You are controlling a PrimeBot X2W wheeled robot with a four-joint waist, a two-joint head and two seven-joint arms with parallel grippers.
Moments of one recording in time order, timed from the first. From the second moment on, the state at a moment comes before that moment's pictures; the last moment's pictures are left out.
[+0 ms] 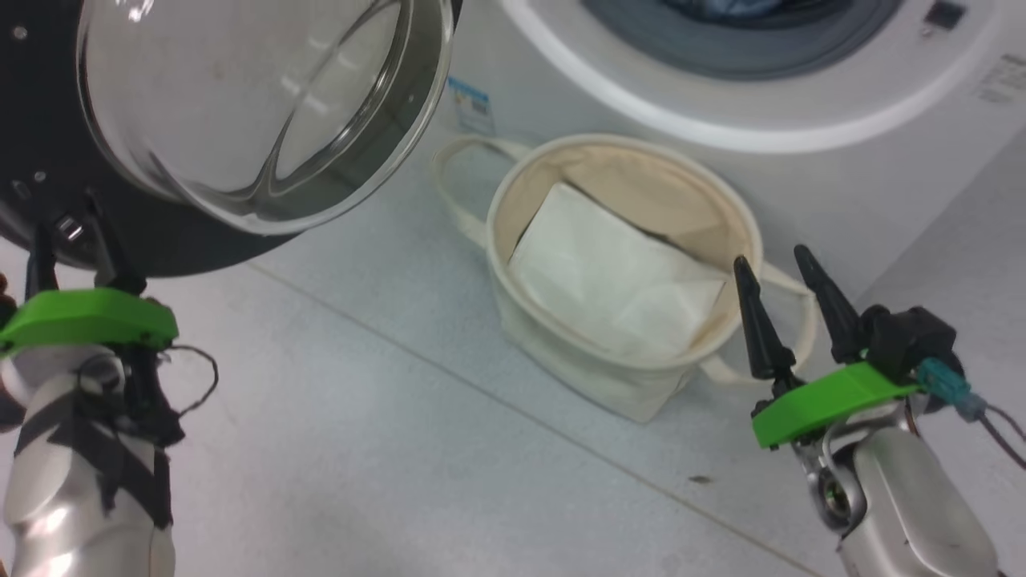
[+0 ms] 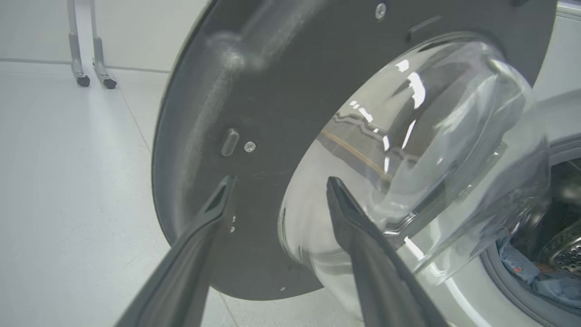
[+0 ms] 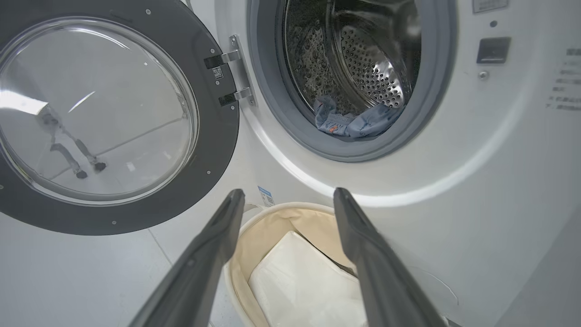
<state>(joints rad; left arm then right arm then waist) -0.74 0.12 0.28 0.82 -0.40 -0.05 -0.26 -0.37 -0.15 0.17 0.35 0.27 0.13 -0.25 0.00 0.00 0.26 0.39</state>
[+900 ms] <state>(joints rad) -0.24 0.37 -0.04 0.36 -0.53 -0.12 -0.23 -0.24 -0.07 0.12 0.34 0.27 0.13 -0.25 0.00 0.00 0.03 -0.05</state>
